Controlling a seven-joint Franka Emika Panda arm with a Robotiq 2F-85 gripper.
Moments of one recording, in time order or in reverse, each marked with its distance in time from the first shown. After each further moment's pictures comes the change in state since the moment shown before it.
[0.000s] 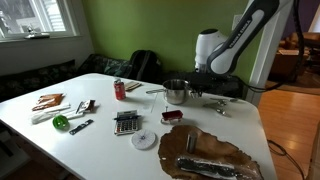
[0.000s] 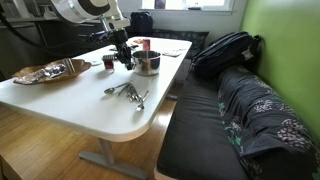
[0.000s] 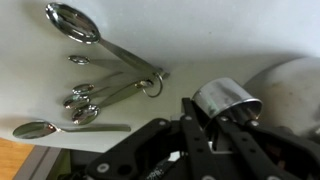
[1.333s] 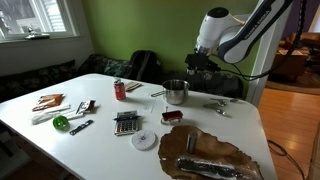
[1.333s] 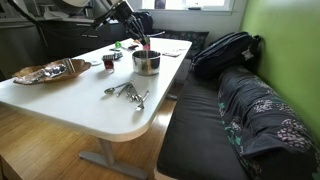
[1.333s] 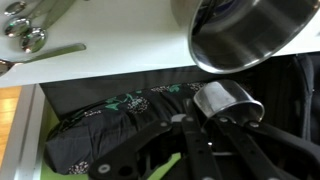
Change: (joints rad) arm 0.324 -0.060 -0.414 -0.005 -0.328 0.194 0.501
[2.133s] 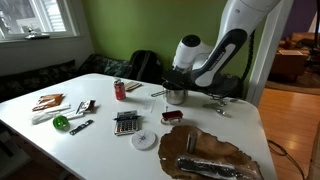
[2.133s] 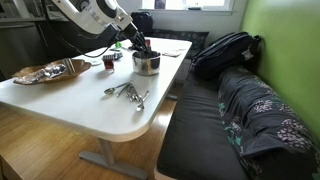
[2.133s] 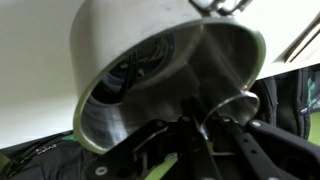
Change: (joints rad) arm 0.033 0.395 0.037 0.331 0.221 0.093 0.066
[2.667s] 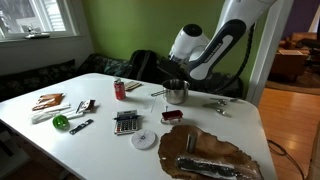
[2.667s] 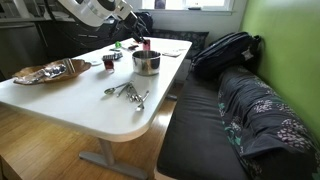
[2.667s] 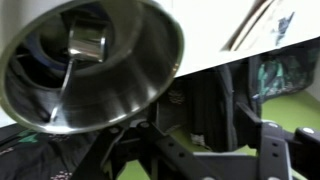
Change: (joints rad) arm 0.042 -0.035 -0.043 0.012 0.093 0.105 -0.088
